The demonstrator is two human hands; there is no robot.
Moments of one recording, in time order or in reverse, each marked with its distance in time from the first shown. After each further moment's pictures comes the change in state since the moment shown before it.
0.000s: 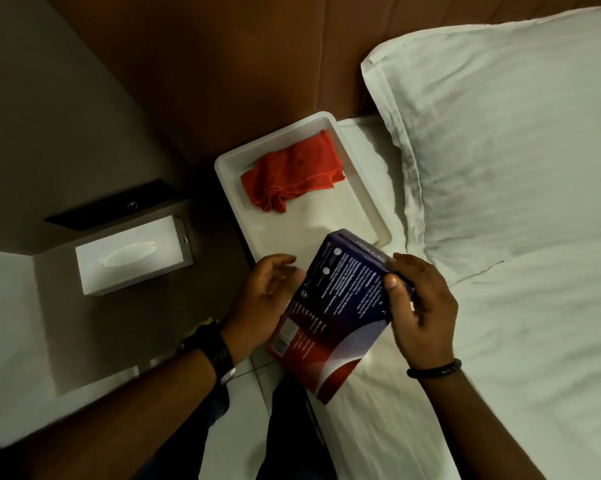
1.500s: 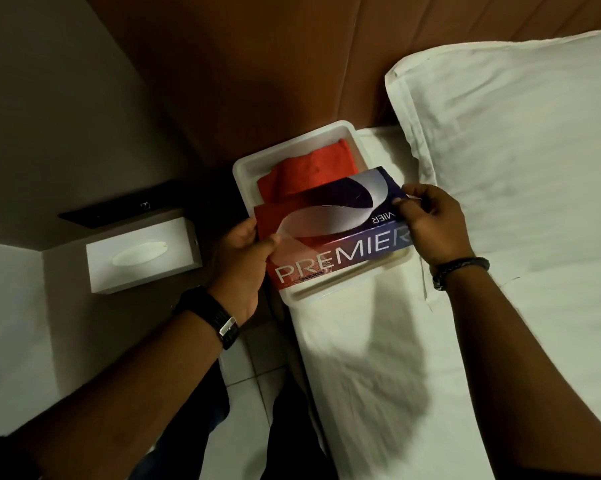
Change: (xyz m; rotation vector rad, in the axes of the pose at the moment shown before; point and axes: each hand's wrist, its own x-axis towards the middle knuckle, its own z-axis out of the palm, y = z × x) left_hand 0.029 0.042 -0.033 -0.240 0.283 -0.027; right_hand 0.126 -0.014 0.033 0.164 -0.222 0.466
